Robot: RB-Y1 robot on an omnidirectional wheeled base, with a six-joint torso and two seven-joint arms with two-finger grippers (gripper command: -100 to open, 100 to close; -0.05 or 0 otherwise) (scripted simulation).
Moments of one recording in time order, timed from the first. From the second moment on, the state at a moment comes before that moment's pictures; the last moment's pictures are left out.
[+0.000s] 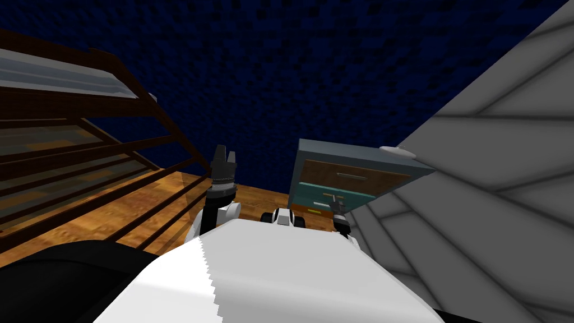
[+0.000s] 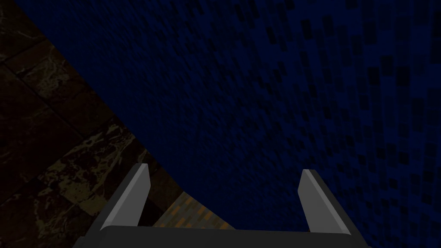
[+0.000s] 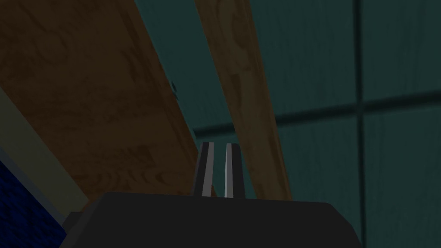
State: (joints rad) left arm 0.54 -0.03 0.05 -2.40 -0.11 -0.49 -0.13; right arm 0.08 -0.08 -0.62 -0.87 0.56 -1.02 2.26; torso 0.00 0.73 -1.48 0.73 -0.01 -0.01
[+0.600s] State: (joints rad) left arm 0.54 -0.03 0.05 -2.40 -0.11 -0.49 -0.13; right arm 0.07 -0.02 -0.65 -0.85 0.57 -1.04 2.31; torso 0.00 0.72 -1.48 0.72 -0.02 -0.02
